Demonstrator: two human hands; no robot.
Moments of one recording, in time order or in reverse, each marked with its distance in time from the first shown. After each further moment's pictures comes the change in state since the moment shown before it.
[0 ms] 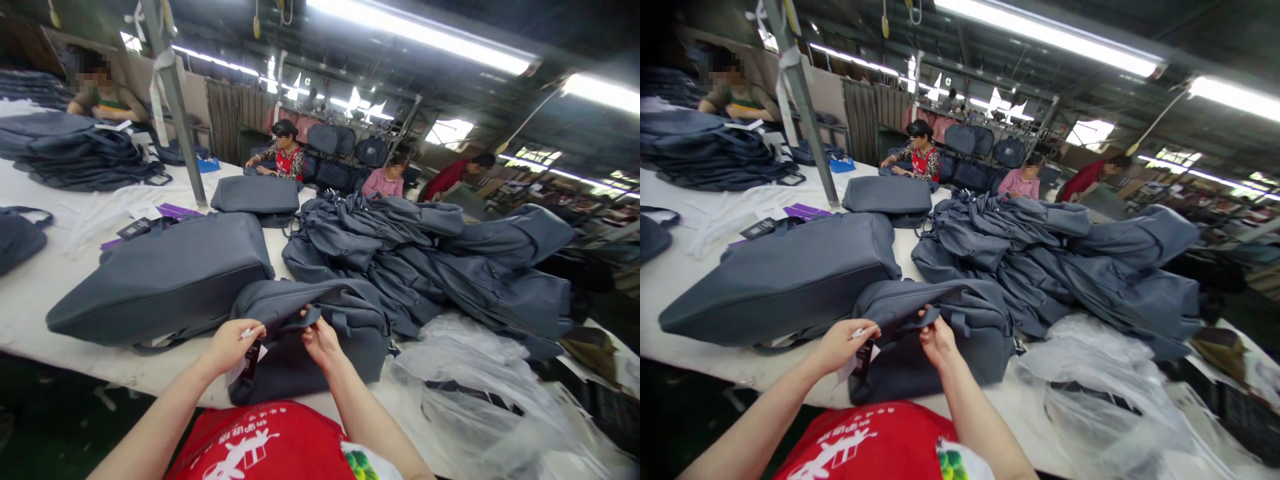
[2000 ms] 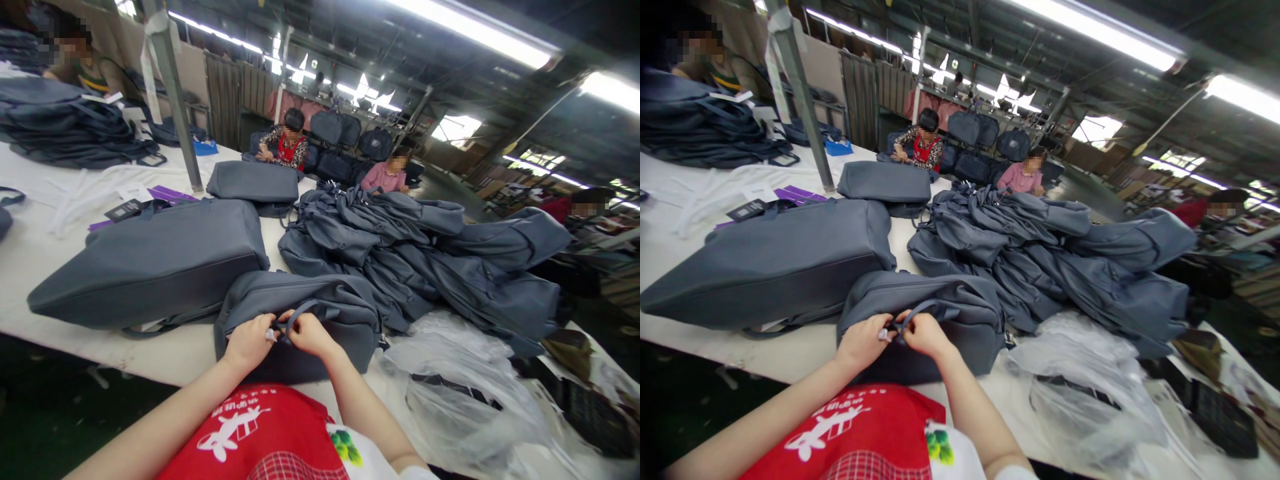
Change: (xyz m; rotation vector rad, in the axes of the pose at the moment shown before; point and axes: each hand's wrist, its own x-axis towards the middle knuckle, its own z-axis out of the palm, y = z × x) left_hand 0.014 0.005 0.076 0.591 0.074 -0.052; right_hand -0.017 -0.042 0.003 -1.027 -0.471 -0.318
